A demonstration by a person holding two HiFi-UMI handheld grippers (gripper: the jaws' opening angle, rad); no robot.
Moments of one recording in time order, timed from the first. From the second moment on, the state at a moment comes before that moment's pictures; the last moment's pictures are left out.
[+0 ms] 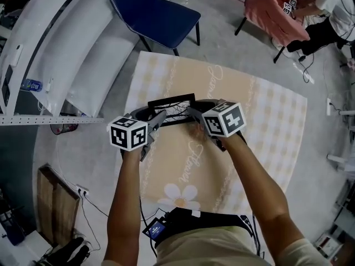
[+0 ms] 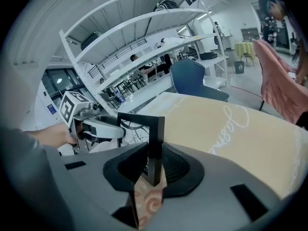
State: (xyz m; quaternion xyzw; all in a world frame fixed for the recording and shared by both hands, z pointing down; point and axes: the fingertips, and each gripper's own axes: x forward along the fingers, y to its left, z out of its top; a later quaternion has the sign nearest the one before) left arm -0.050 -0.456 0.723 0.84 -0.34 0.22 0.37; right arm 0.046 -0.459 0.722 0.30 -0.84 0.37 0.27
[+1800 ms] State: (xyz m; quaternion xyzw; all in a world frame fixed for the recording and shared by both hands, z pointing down) left arm -0.087 -0.429 0.559 0.87 -0.42 0.17 0.21; right arm 0.043 -0.448 0.592 0.40 -0.85 0.21 0.25
